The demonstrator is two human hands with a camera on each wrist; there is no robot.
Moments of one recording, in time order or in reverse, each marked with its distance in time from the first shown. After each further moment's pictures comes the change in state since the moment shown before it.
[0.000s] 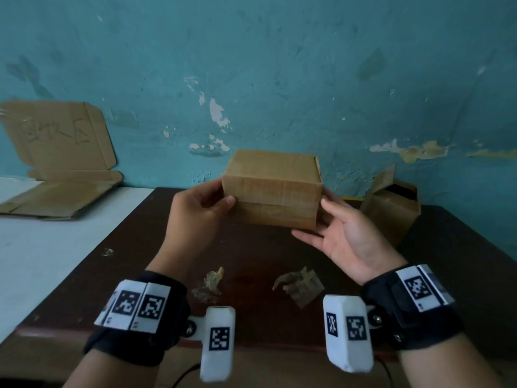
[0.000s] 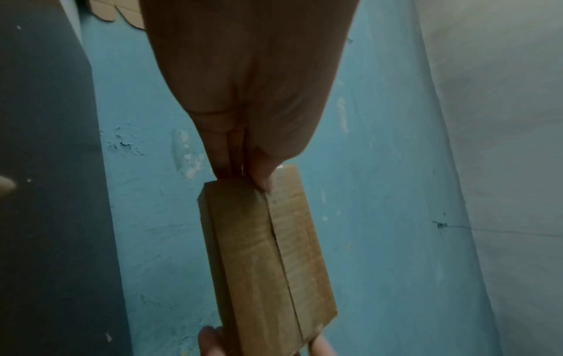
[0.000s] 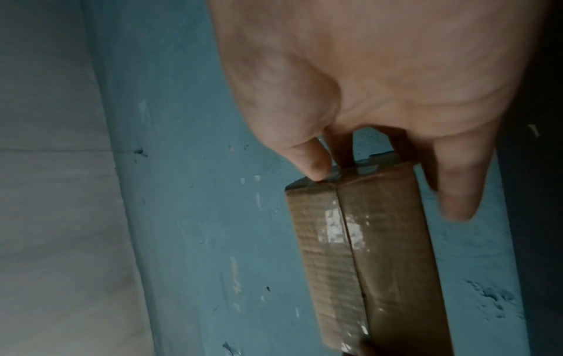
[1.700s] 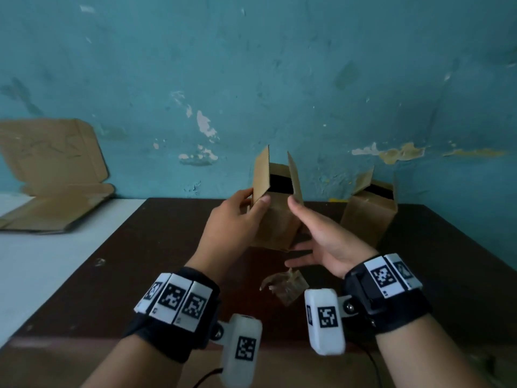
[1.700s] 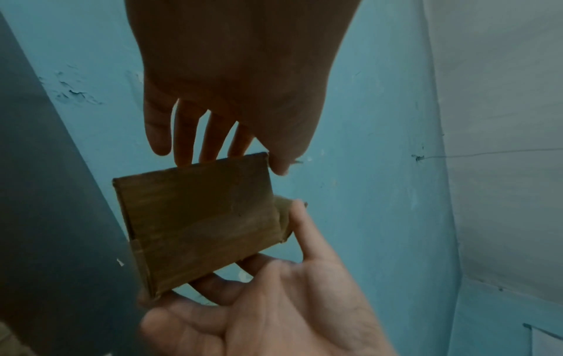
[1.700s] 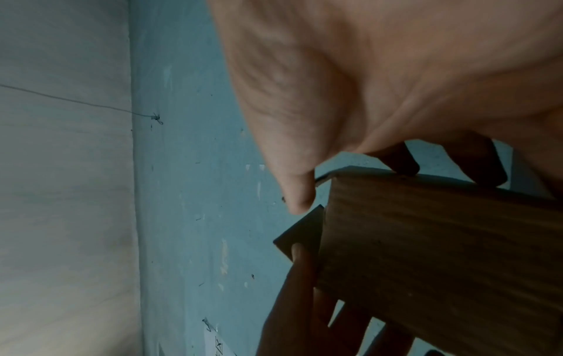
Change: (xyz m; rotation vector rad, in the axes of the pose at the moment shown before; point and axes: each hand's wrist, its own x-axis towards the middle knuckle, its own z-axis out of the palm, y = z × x) left_hand -0.006 0.028 0.060 0.249 -0.195 -0.169; right_hand -0.003 -0.004 0.000 -0.463 0.015 0.267
